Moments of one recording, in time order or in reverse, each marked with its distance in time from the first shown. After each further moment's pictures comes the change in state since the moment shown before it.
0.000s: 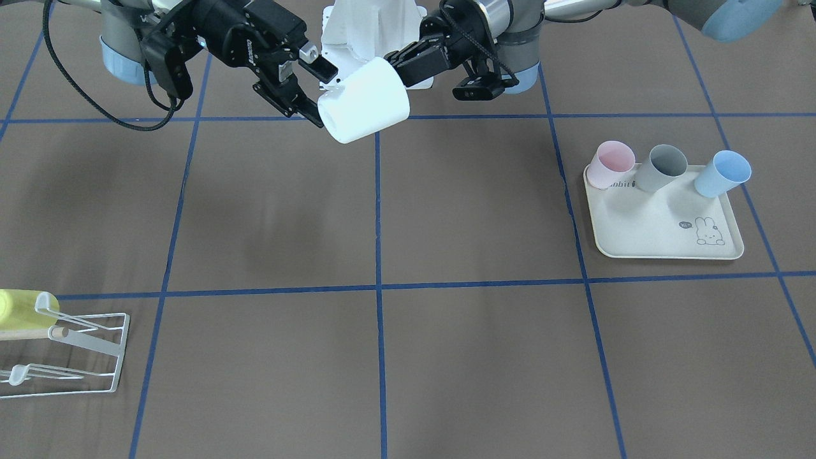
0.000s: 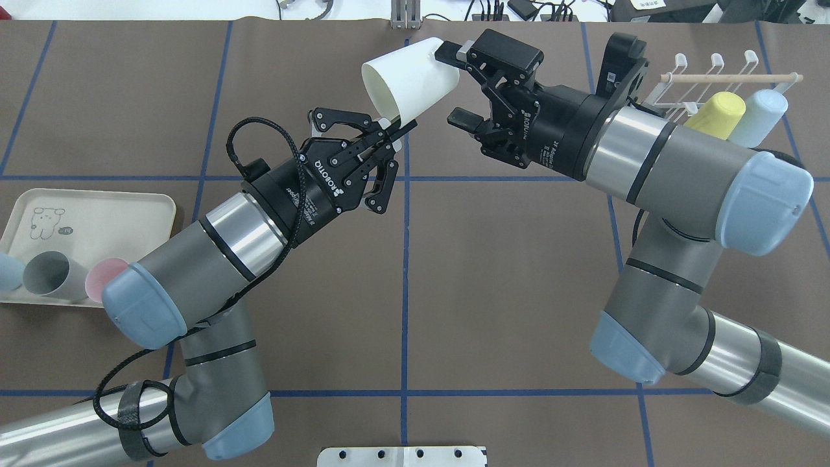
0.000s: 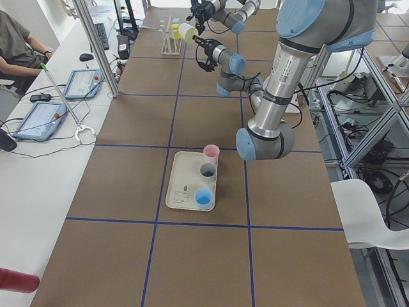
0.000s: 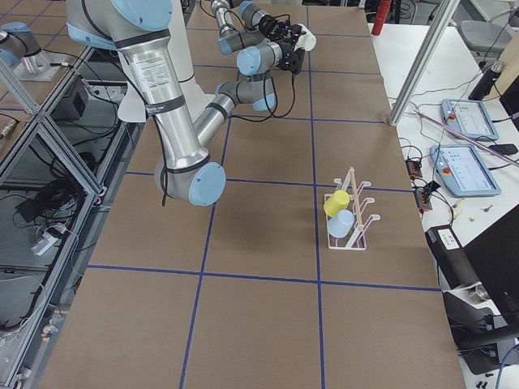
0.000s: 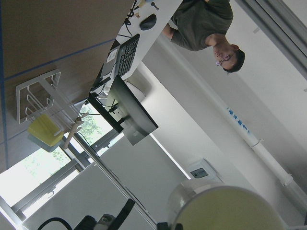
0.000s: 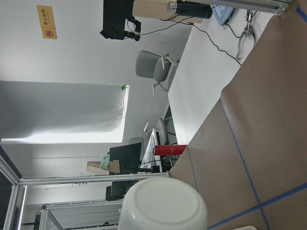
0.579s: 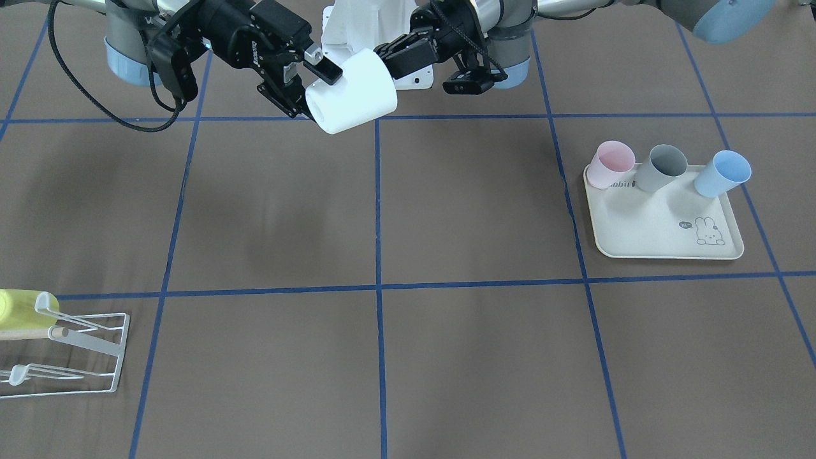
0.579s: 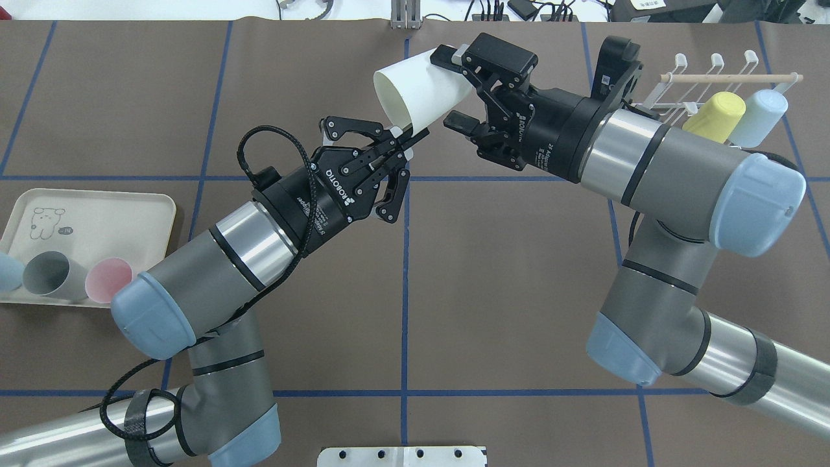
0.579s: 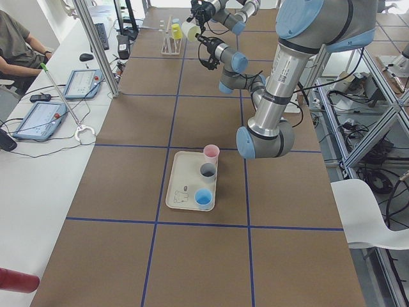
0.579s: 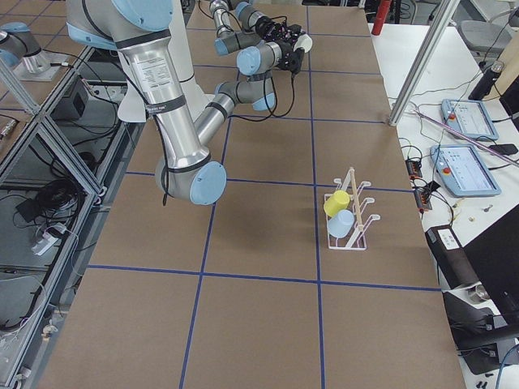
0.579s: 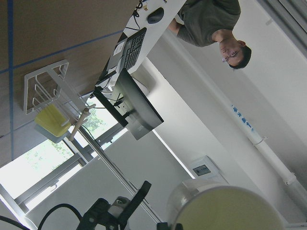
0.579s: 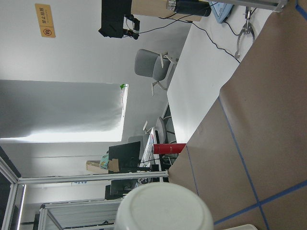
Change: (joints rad) left arm 0.023 -0.011 -0.002 0.003 0.009 0.002; right arm -0.005 0.007 -0.007 0.001 0.000 0.000
